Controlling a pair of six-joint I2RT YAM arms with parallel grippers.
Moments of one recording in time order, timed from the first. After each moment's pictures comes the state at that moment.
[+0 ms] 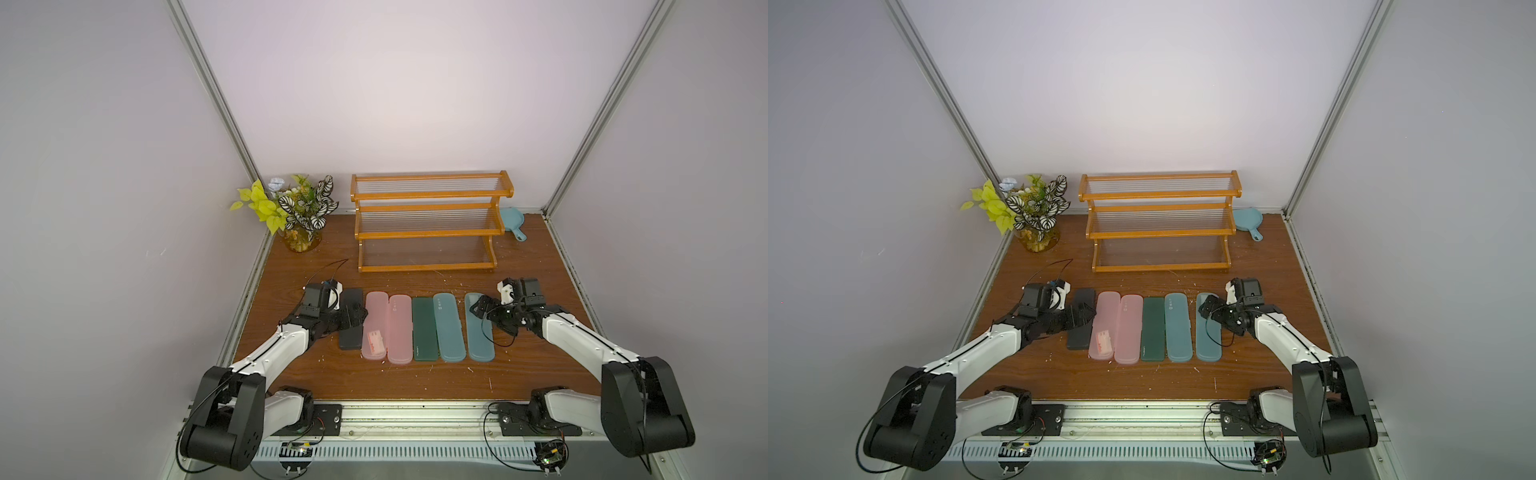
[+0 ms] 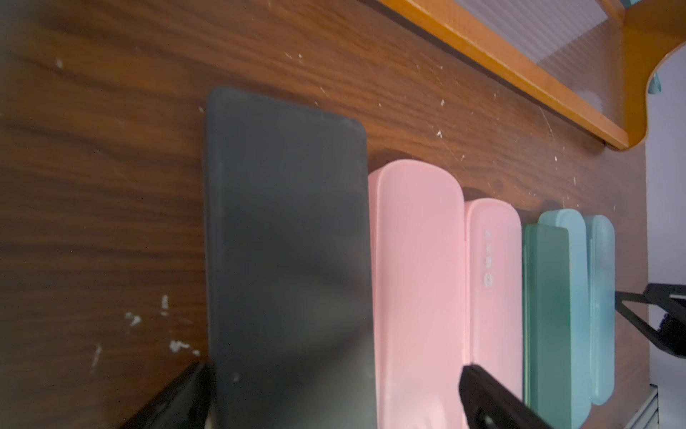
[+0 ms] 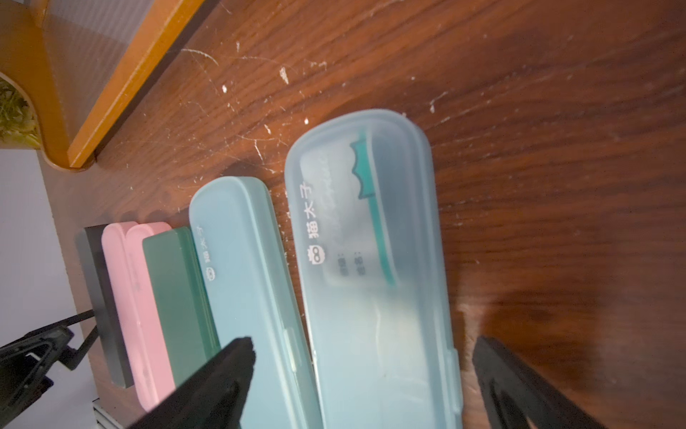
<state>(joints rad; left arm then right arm) -0.20 1.18 0.46 -0.19 0.37 -0.46 0.16 1.26 0.57 -0.34 -0.32 0.58</state>
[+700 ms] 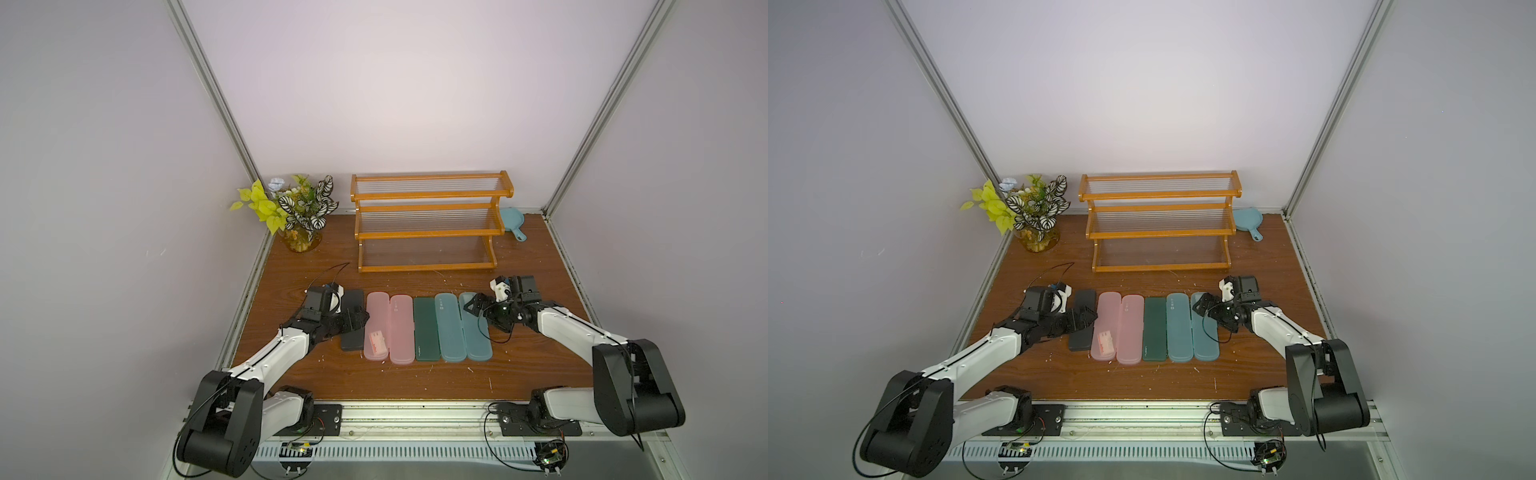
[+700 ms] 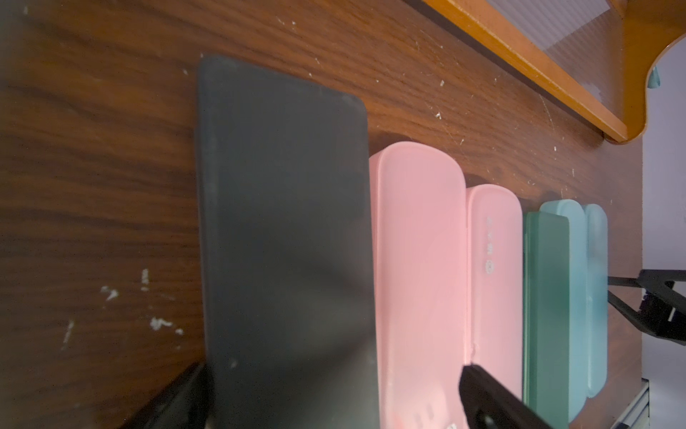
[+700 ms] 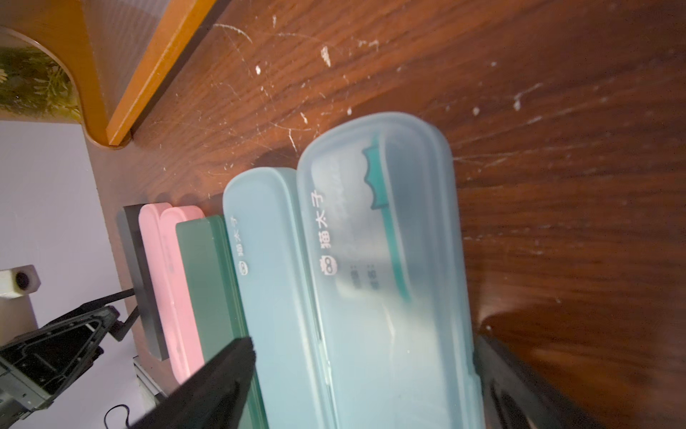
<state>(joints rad) -0.21 1.17 0.44 -0.19 0.37 -0.49 0.16 1.35 0.60 -0.27 -0.45 0.56</state>
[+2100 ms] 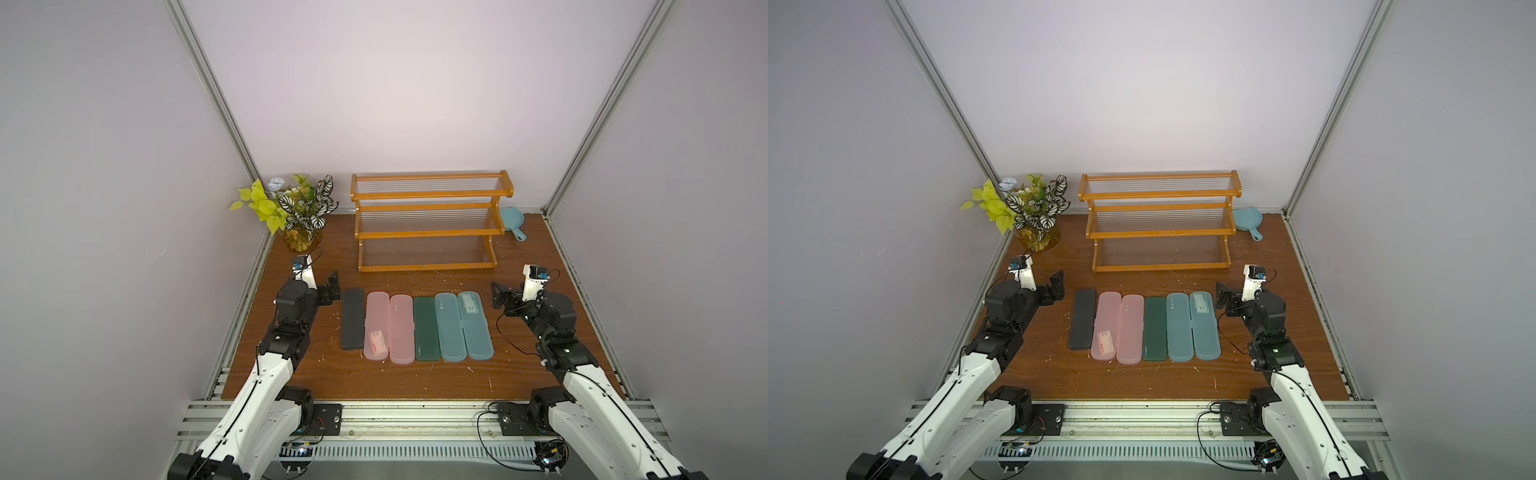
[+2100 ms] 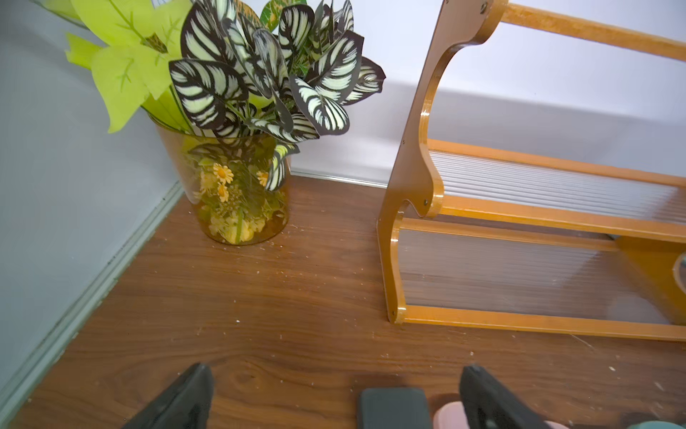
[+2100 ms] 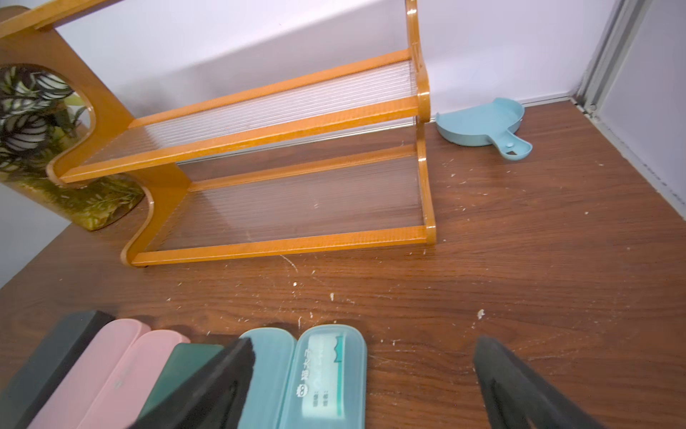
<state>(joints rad) -0.14 0.84 0.45 0.11 -0.13 -0.15 0.16 0.73 0.38 0.04 -0.01 0.24</state>
